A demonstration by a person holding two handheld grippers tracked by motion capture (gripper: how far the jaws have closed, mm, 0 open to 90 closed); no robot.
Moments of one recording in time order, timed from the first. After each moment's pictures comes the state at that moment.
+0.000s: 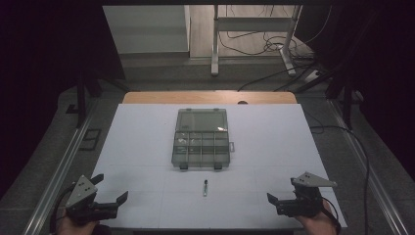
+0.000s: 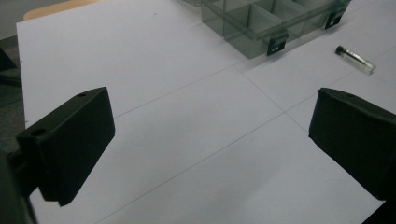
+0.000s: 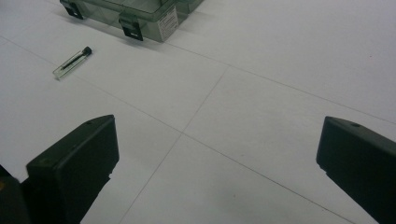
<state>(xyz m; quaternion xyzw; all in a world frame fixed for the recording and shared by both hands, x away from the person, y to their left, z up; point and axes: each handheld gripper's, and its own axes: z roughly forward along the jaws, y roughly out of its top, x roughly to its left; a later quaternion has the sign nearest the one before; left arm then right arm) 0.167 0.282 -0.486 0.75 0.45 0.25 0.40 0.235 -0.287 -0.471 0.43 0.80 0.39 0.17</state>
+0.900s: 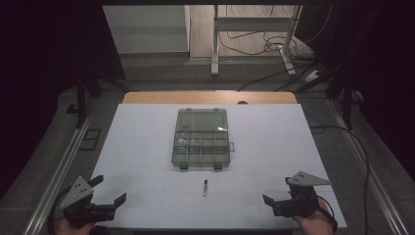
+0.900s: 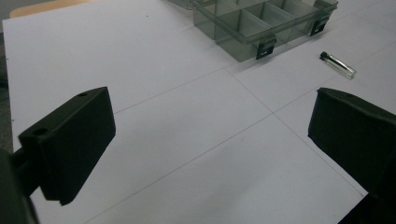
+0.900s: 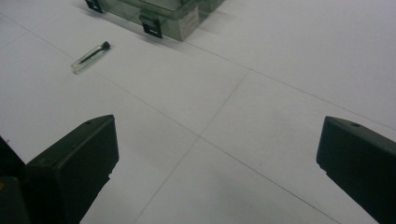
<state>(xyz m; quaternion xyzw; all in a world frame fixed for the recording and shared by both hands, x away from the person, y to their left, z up) 0.164 0.289 -0.486 0.75 0.45 0.23 0.43 0.237 -0.277 -0.470 0.40 0.82 0.39 0.16</state>
